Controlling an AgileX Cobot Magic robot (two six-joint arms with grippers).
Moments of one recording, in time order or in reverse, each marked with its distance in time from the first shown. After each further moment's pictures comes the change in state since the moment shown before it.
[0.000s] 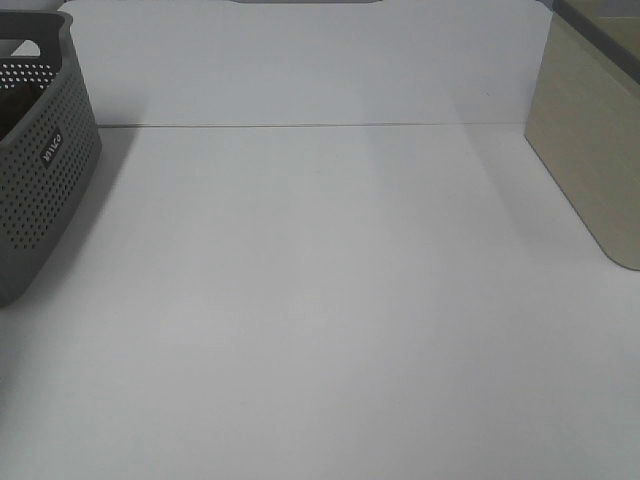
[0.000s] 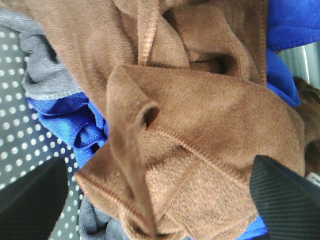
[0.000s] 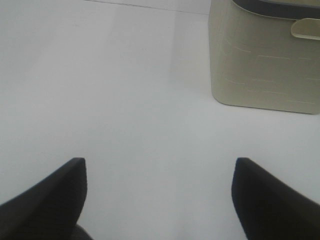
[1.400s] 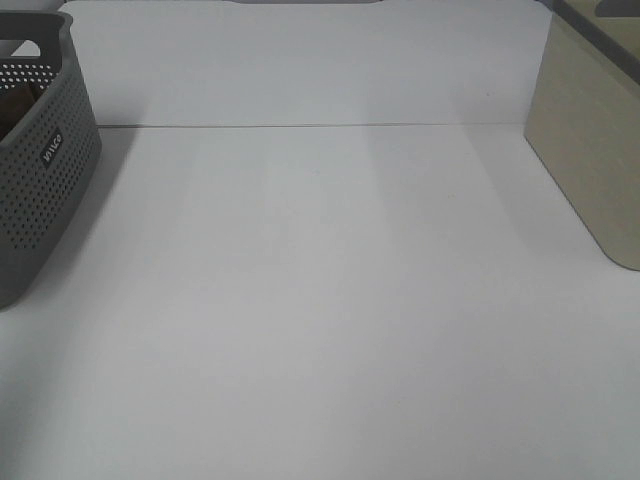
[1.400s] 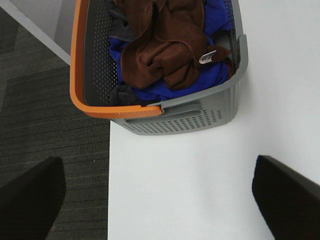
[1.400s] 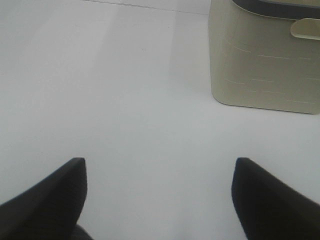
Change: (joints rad) left arm -0.104 -1.280 0.759 0.003 0.006 -0.175; right arm 0.000 0.000 0.000 0.000 0.000 0.000
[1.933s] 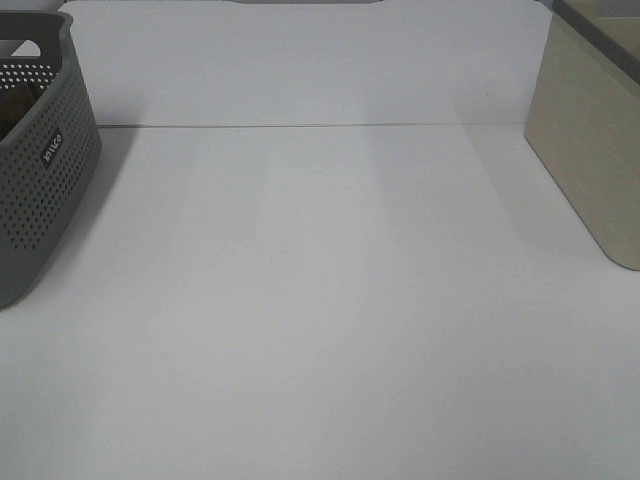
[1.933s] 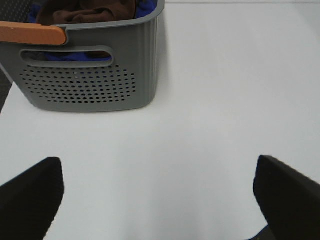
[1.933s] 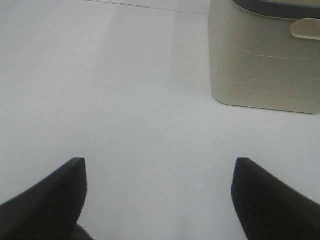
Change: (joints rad) left arm 0.017 -0.748 0.613 -0.248 -0.096 -0.145; right arm 0.000 0.000 0.000 0.000 0.000 0.000
